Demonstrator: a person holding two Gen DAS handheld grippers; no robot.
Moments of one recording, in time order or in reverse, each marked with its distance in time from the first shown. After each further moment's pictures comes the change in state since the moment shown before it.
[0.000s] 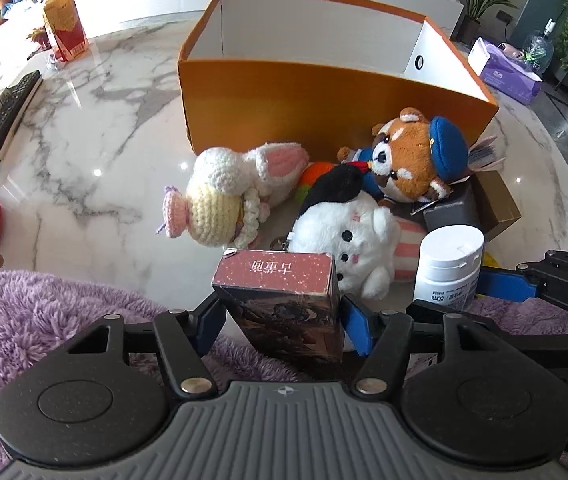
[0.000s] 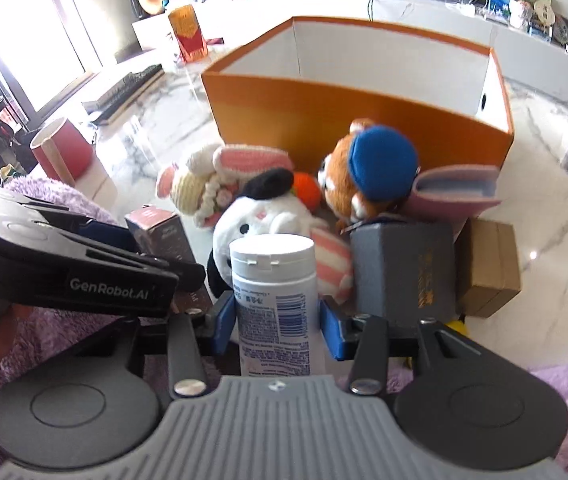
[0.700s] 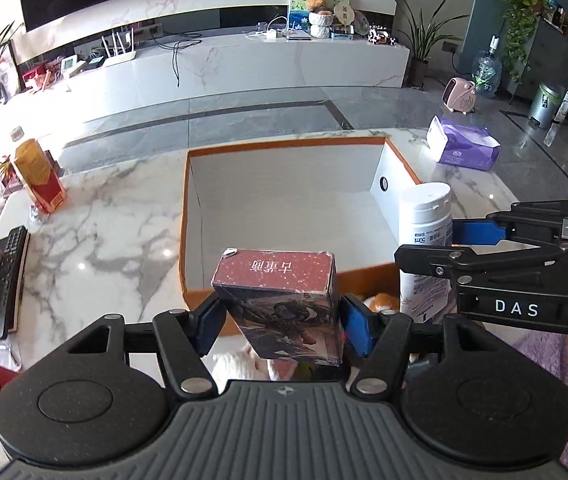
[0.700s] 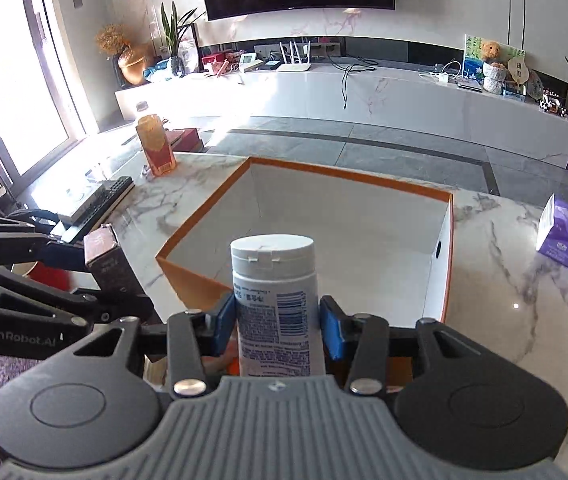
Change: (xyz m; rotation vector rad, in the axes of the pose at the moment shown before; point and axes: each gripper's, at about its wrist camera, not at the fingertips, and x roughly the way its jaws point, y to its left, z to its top) left arm -0.052 -0.001 0.119 0.179 -0.195 -0.056; right arm -0.056 -0.059 0.121 0.032 -0.197 -0.047
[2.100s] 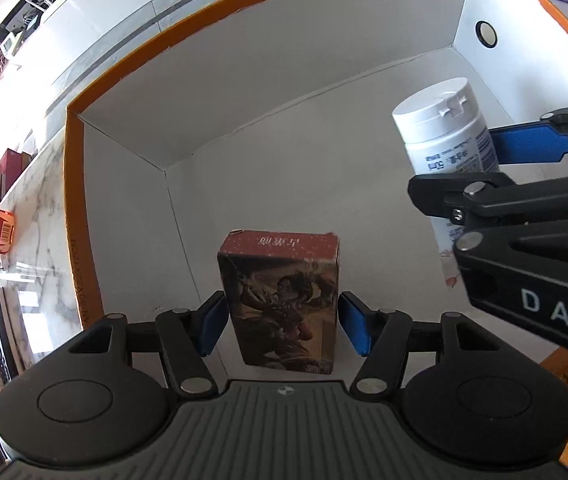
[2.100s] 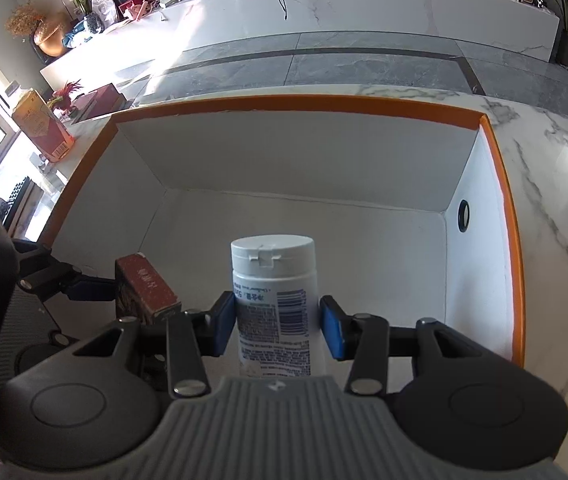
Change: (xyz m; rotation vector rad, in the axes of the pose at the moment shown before) left arm 0.204 -0.006 0.012 0.283 0.471 0.163; right arm 0.194 -0.062 0.032 0.207 0.264 -0.079
